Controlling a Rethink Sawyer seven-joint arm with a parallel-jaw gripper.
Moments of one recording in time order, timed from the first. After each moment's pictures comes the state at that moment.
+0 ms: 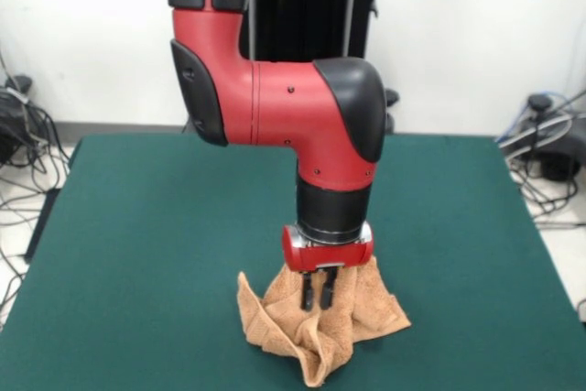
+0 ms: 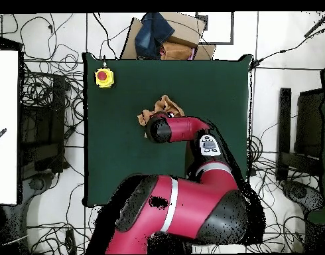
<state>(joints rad) -0.27 -0.18 0.10 1.33 -0.35 0.20 1.57</state>
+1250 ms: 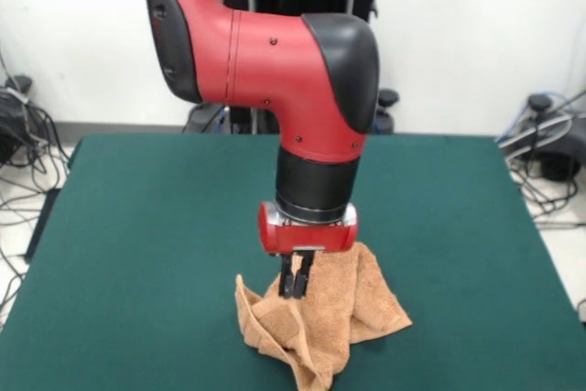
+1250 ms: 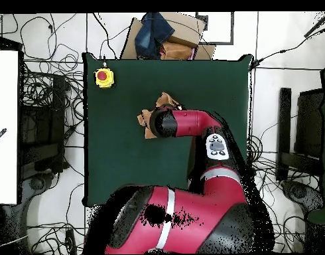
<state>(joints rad) -0.26 -0.28 0.06 1.34 -0.30 0.28 1.57</state>
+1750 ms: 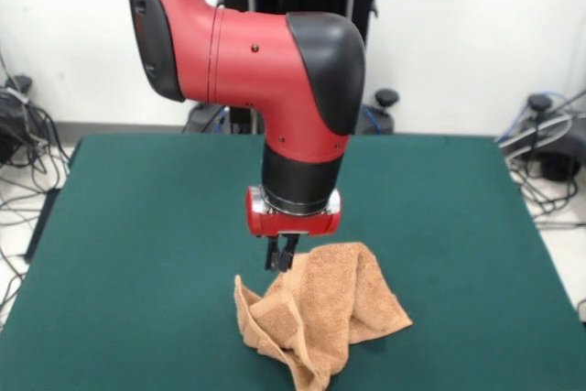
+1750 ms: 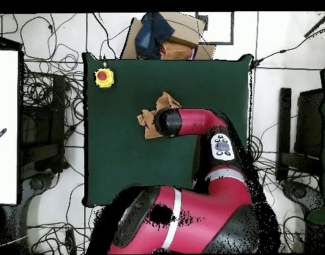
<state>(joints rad) -0.28 -0.28 0.06 1.33 -0.30 0.47 1.57</state>
